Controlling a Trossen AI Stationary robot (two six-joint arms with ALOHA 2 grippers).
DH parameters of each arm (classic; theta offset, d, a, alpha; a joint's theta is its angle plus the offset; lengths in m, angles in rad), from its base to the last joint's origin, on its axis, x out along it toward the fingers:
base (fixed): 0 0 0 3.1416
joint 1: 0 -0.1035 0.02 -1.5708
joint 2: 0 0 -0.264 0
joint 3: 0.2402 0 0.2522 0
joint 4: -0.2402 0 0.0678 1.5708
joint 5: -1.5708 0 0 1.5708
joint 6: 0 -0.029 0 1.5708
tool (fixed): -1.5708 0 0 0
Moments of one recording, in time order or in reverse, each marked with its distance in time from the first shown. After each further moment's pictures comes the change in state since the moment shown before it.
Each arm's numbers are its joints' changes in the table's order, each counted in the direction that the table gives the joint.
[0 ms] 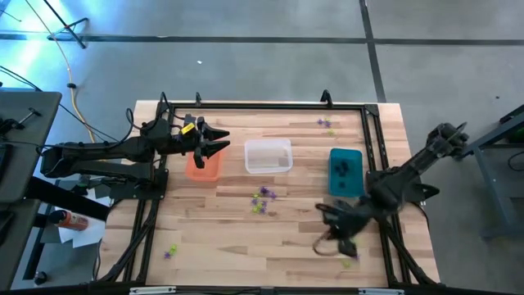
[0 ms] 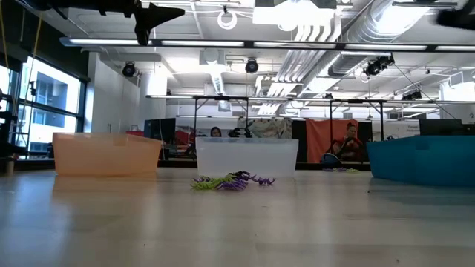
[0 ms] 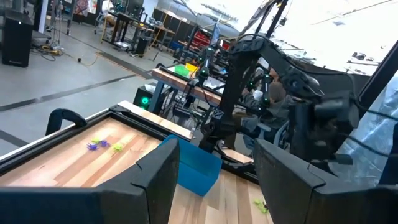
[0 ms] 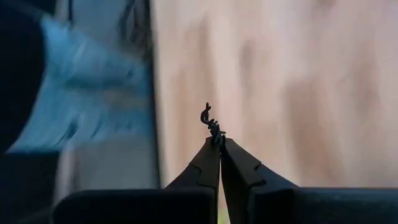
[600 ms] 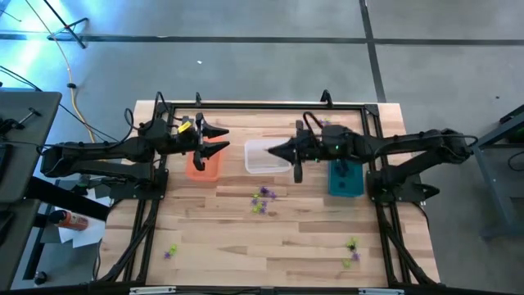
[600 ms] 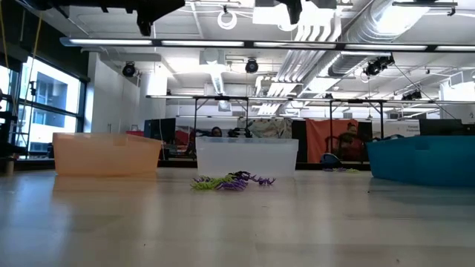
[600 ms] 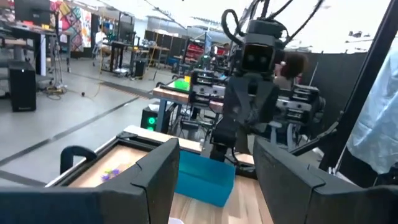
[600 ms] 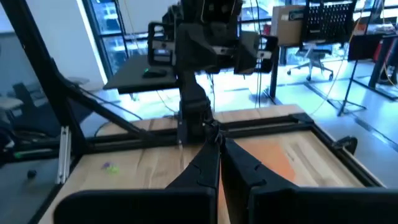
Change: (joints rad) left arm 0.010 -0.001 0.000 0.059 0.005 -0.194; right arm 0.642 -0.022 -0.002 0.836 0.030 0.757
